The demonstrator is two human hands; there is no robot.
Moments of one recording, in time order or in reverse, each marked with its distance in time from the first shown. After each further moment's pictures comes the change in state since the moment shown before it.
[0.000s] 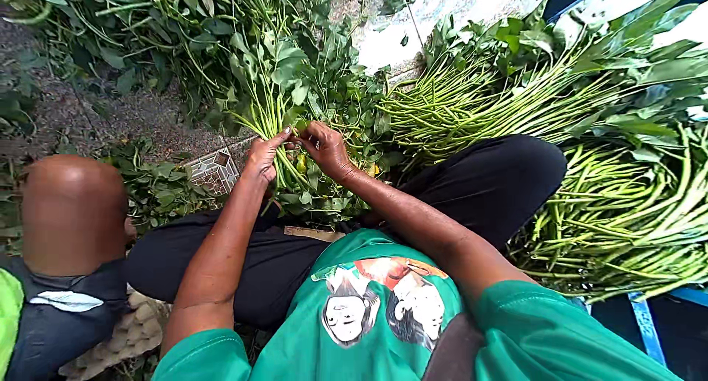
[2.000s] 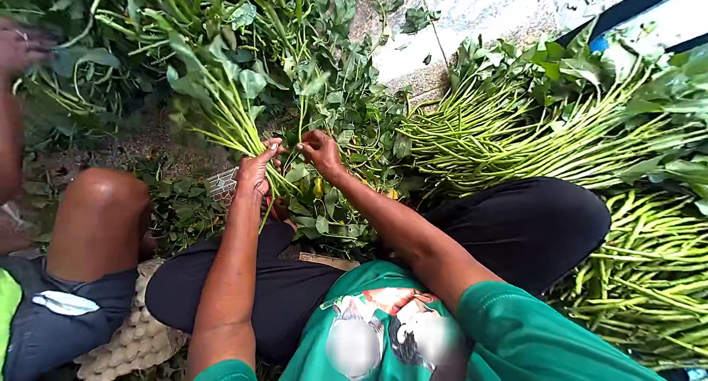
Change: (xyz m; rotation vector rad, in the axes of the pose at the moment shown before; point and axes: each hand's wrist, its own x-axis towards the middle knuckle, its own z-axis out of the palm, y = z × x) left_hand 0.052 0.021 -0.047 -0.006 0.111 0.110; right_hand 0.068 0.049 0.055 0.414 -0.091 0.522
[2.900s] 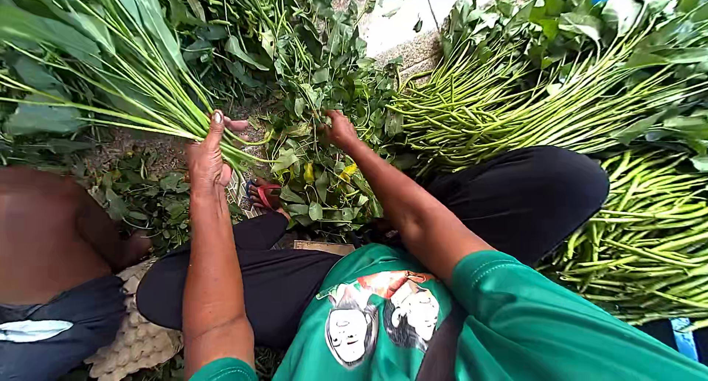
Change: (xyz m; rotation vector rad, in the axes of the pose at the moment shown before) left_hand -0.019 0.033 -0.024 -0.031 -0.079 0.365; right_hand 0.023 0.052 -0.071 -0.623 -0.065 0.226
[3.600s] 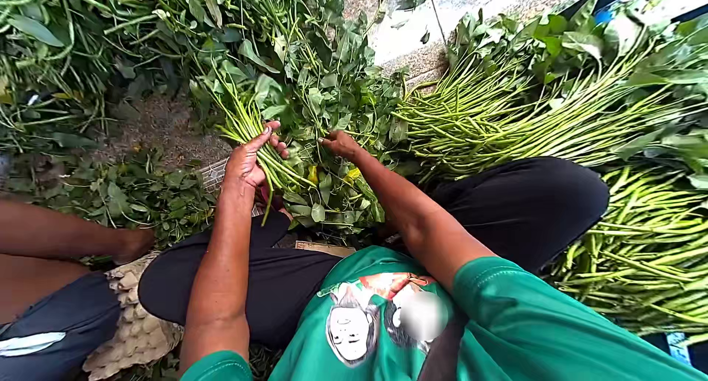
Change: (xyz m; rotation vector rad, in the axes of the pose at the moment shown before) left_hand -0.007 -0.020 0.029 -0.287 -0.074 -0.470; right_hand 0.009 0.021 0.021 0.090 -0.245 0.135
